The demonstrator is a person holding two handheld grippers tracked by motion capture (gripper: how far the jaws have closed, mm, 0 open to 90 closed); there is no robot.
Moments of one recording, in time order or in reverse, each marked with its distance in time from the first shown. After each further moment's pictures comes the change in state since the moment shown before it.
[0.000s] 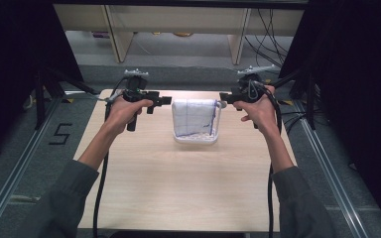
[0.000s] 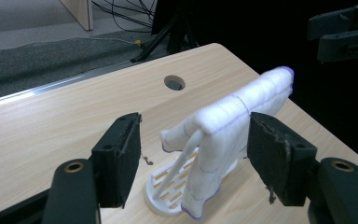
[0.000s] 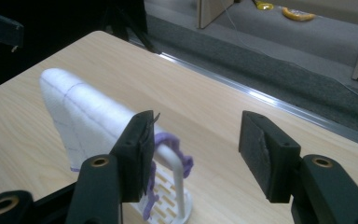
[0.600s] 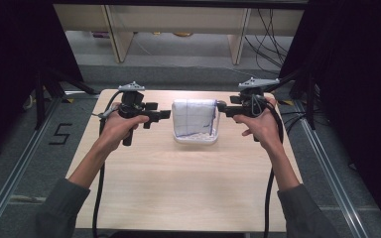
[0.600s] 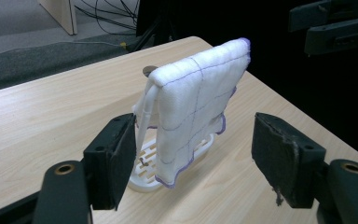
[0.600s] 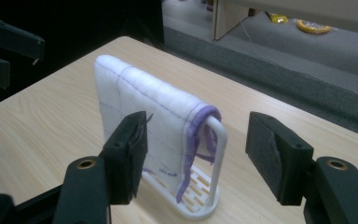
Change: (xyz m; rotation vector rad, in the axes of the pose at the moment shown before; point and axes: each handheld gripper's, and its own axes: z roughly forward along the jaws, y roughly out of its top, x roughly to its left) left arm -0.022 -0.029 -0.025 -0.029 -0.063 0.033; right arm 0.026 -0.026 -0.021 -0.053 0.044 -0.010
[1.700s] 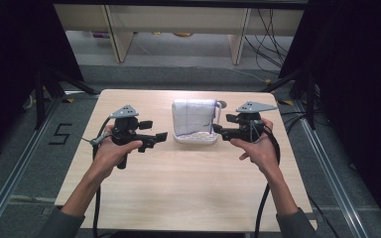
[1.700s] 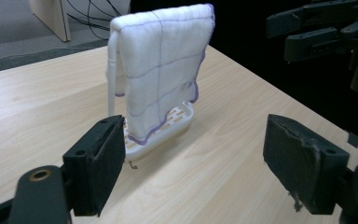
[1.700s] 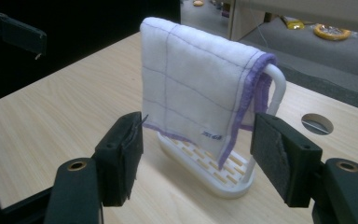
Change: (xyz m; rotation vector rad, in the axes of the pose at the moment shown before) left arm -0.029 -0.052 -0.025 -0.030 -0.017 0.031; right arm 0.029 -0.049 -0.007 -0.058 0.062 -0.061
